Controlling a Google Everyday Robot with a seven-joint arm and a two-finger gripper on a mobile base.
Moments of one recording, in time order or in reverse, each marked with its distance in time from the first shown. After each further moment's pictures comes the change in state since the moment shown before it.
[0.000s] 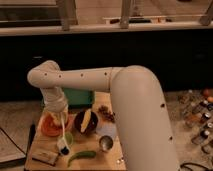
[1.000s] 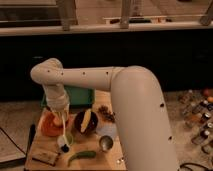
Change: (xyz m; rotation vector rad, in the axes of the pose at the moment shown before) arm 0.009 0.003 -0.005 0.022 -0.015 0.012
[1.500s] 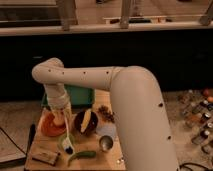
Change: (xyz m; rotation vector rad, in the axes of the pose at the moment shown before) arm 0.002 0.002 0.002 0.008 -0.017 0.006
